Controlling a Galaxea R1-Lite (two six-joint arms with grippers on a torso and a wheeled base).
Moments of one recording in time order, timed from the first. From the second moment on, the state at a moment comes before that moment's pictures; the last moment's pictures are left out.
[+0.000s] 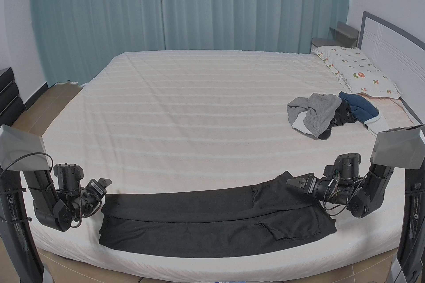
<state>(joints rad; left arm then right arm) 0.07 2.24 -0.39 -1.19 0.00 -0.84 0.15 2.36 -0.61 -1.17 0.30 0.55</state>
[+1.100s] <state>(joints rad) 0.07 2.20 -0.36 -1.19 0.00 -0.80 0.10 2.32 -0.50 -1.21 0.32 0.55</state>
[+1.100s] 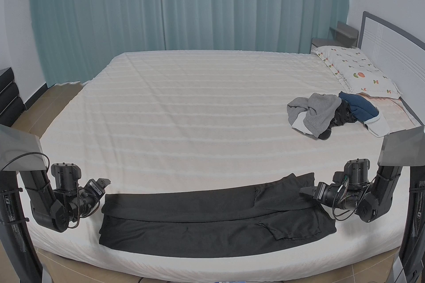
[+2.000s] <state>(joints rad) 0.06 2.11 -0.21 -1.20 -0.24 -0.71 0.01 2.23 -0.49 -1.23 0.39 0.81</state>
